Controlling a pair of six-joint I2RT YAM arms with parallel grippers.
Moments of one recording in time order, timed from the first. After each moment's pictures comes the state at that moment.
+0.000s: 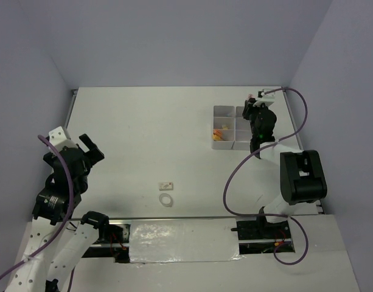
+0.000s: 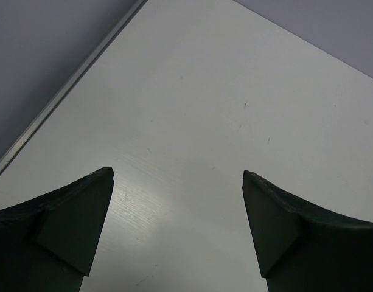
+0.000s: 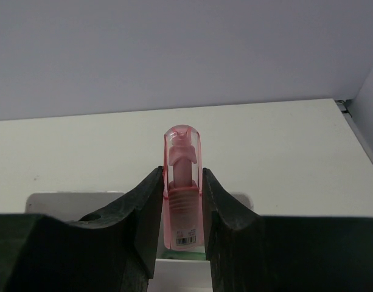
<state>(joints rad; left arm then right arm) -0.25 0.54 0.88 -0.74 -0.62 -0.48 0.07 1.58 0.73 0.90 0.11 0.08</state>
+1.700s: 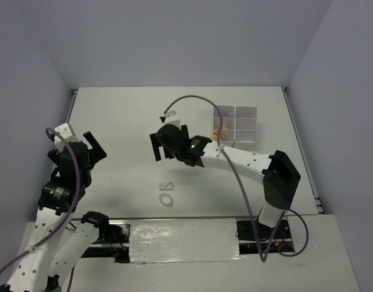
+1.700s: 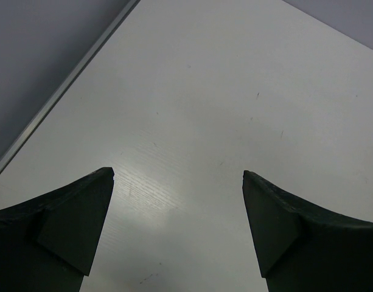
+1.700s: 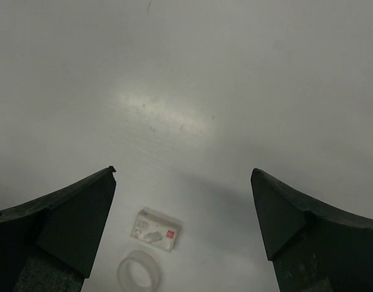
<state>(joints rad) -0.23 0.61 0.86 -0.72 -0.61 -0.48 0.97 1.68 1.37 -0.38 0.40 0.47</state>
